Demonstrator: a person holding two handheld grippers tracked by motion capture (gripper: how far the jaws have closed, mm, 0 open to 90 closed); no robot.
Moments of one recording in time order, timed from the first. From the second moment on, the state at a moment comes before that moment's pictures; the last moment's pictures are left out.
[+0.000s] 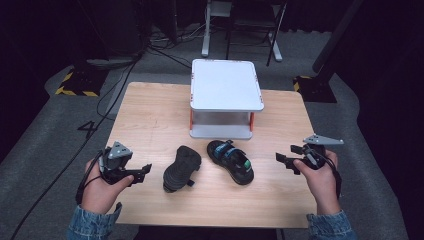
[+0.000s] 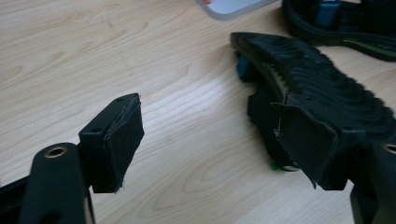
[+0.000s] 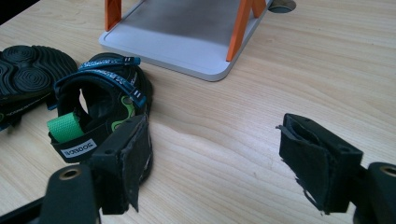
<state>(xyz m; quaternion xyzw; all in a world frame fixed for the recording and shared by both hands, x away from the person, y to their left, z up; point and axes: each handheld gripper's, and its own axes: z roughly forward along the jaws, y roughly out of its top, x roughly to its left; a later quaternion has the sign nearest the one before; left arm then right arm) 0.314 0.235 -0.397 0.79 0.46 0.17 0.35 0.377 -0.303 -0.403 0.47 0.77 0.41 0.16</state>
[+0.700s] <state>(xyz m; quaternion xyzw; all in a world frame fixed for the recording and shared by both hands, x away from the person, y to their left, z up) 0.312 0.162 -0.415 0.85 0.37 0.13 0.35 0.378 -0.295 -0.412 0.46 0.78 0.40 0.13</state>
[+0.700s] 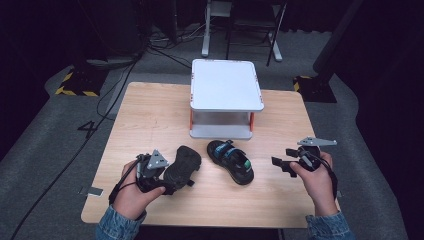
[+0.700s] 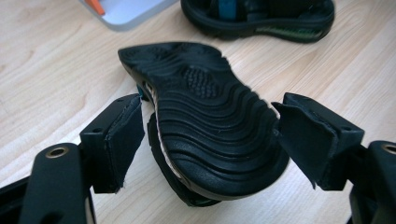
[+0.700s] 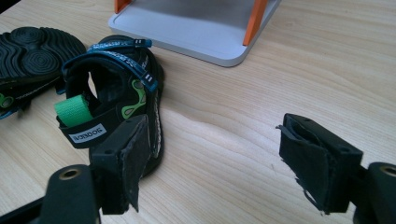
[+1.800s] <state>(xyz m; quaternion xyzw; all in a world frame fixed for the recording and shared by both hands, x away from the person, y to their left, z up) 0.313 0.125 -0.454 0.86 0.36 0.10 0.34 0.382 -0.292 -0.422 0.46 0.79 0.39 0.11</state>
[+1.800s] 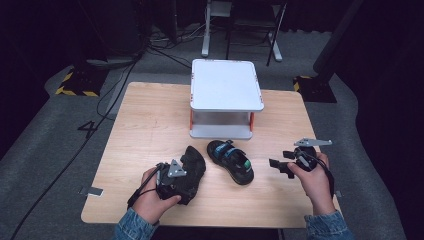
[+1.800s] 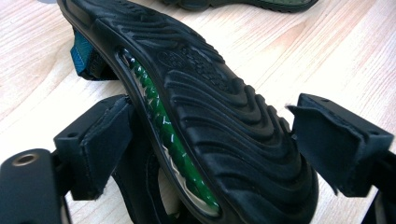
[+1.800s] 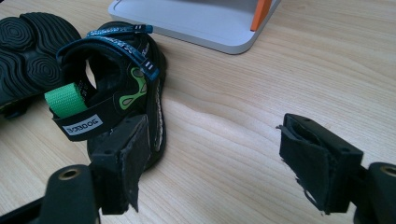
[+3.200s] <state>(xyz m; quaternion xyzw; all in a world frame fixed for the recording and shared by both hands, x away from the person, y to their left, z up) 0.345 0.202 -0.461 0.83 0.39 0.21 0.33 0.384 -0.286 -0.431 0.46 0.80 0.38 0.10</state>
